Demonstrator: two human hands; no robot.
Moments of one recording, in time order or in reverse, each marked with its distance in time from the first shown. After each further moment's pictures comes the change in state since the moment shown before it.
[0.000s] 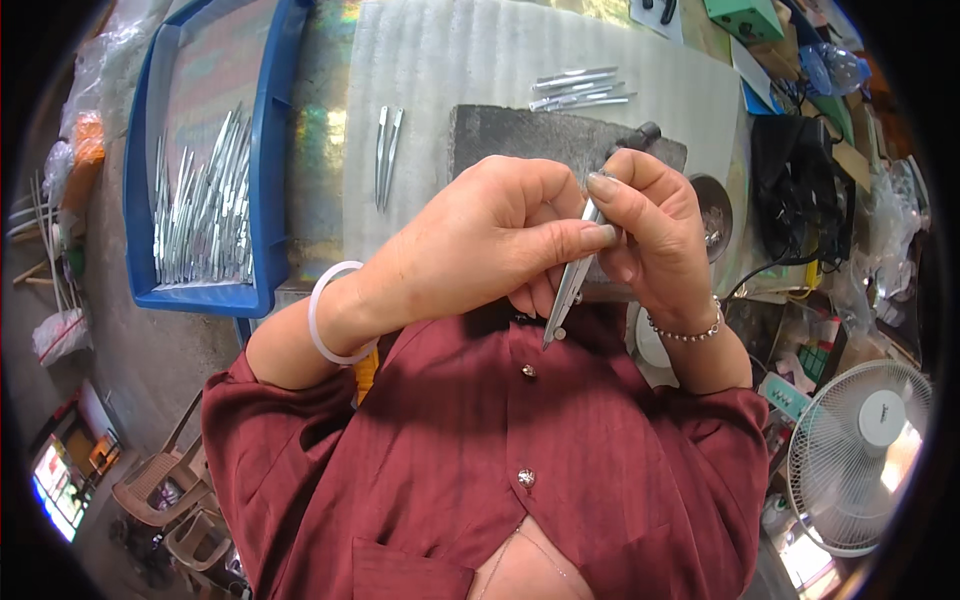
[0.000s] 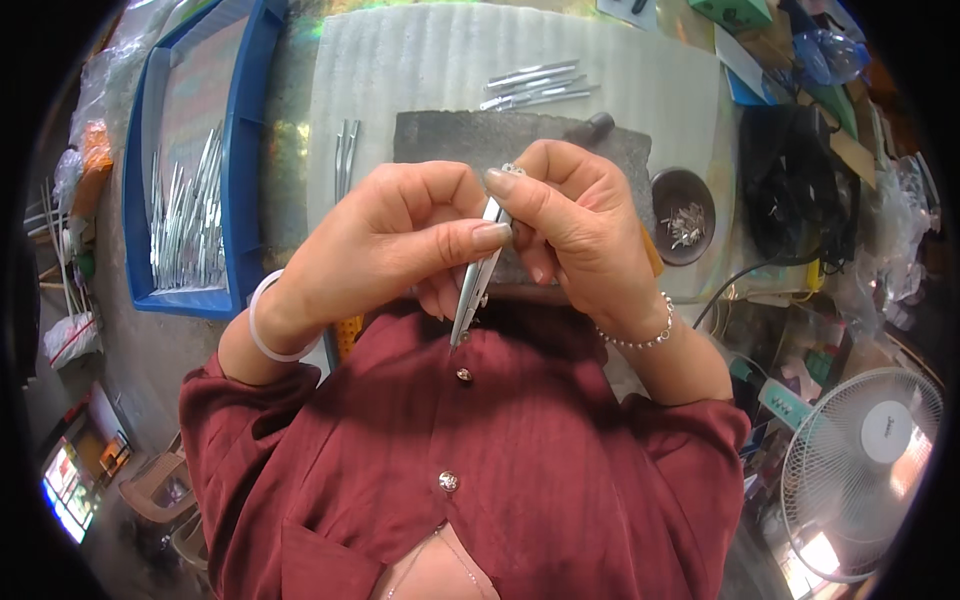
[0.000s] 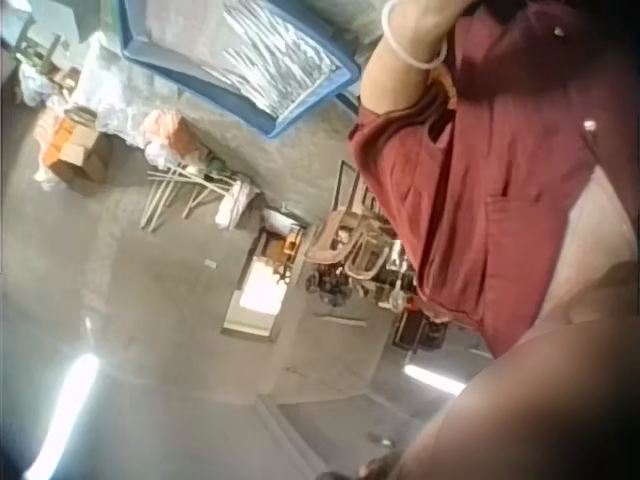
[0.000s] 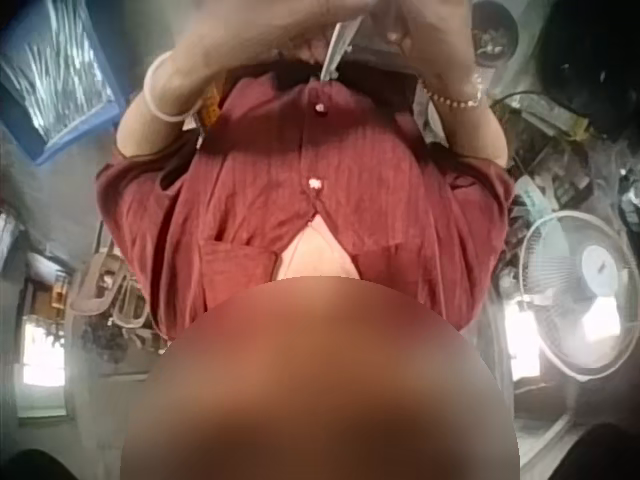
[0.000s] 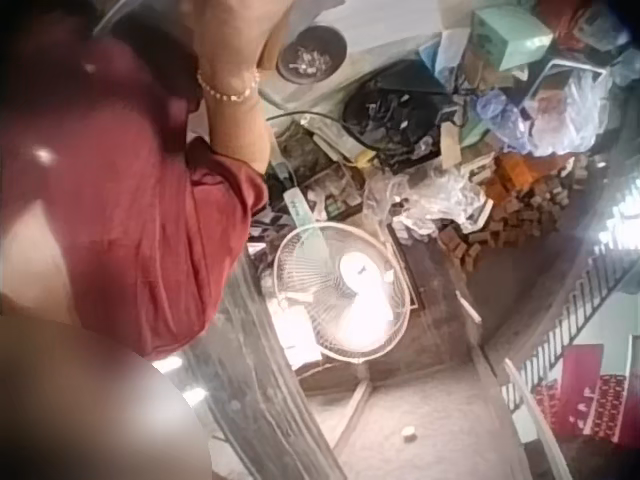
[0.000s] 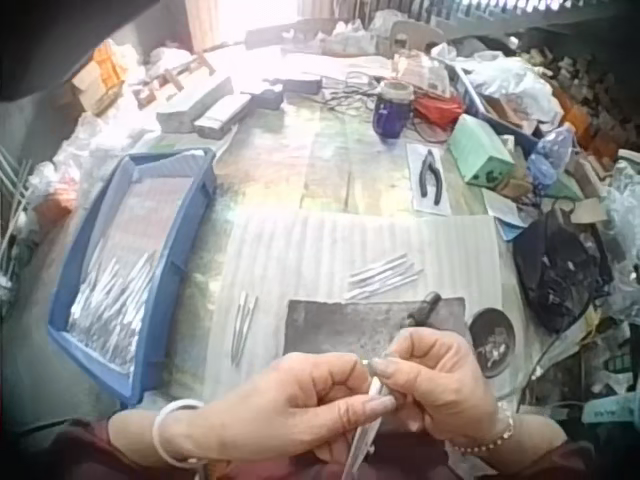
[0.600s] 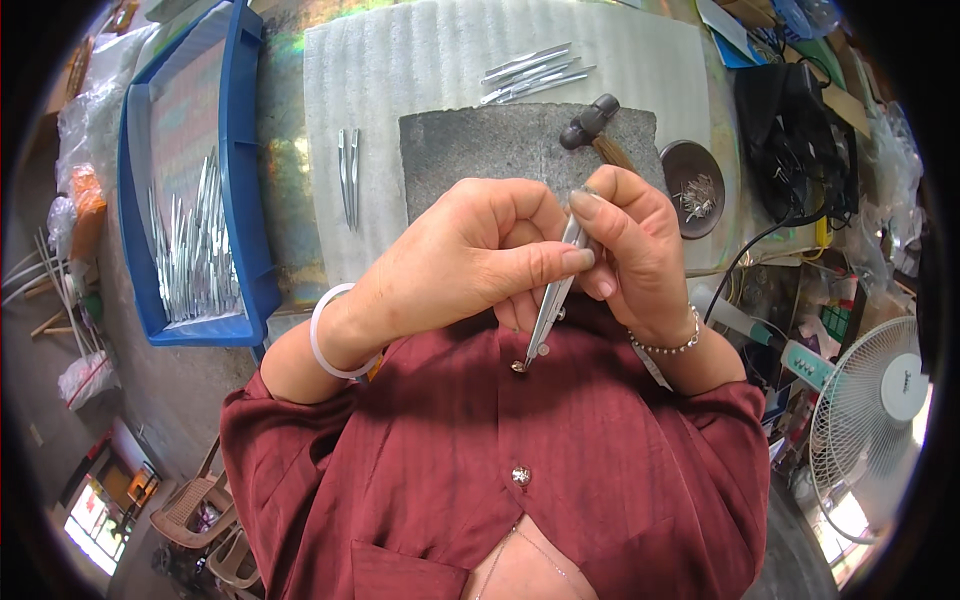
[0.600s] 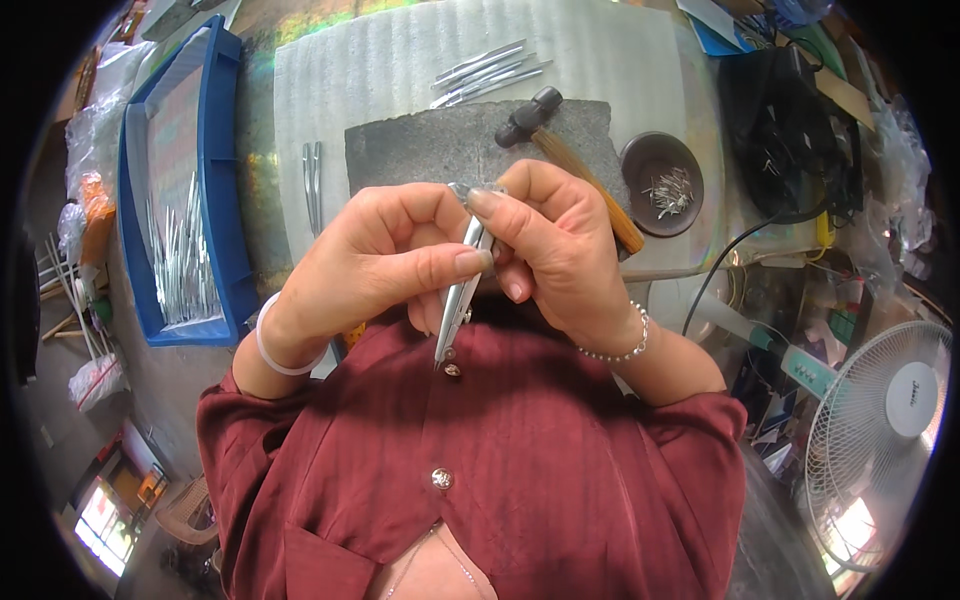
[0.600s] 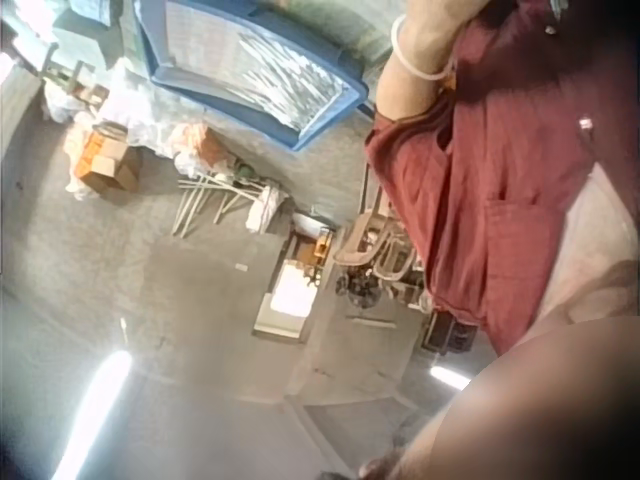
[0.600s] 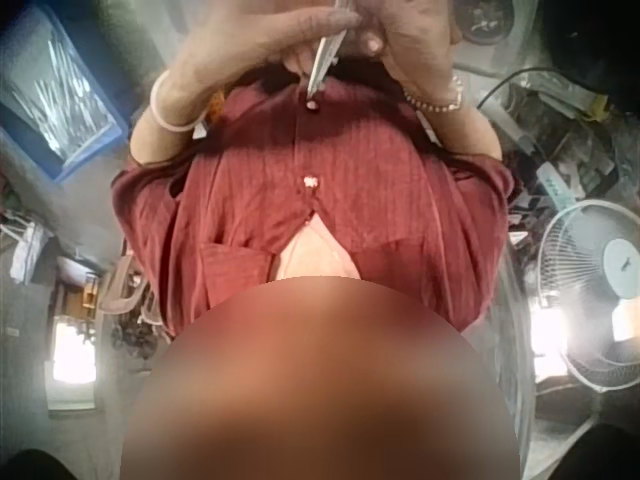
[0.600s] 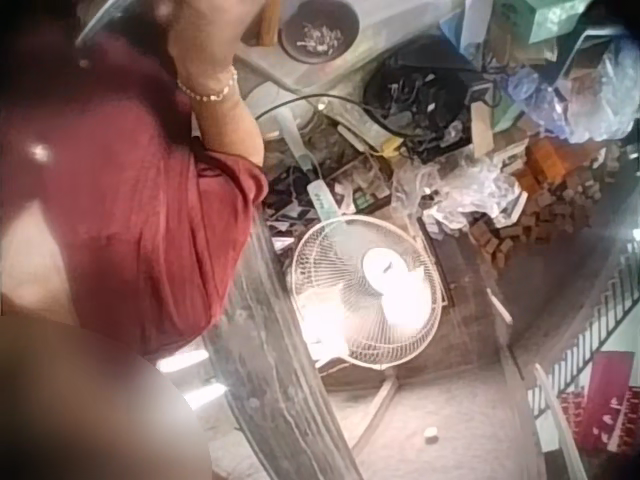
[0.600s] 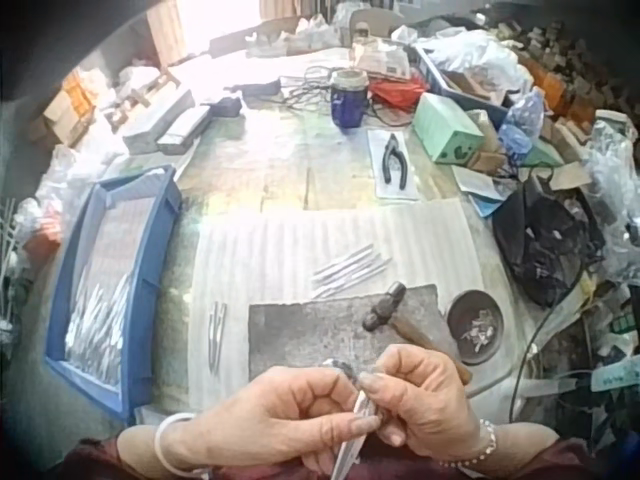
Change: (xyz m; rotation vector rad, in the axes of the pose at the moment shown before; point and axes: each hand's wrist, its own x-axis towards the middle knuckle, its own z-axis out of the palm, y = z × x) left_hand 0.017 -0.002 0.020 -0.093 -0.078 -0.112; right_hand -0.024 0.023 -0.021 0.245 0.056 -0.044
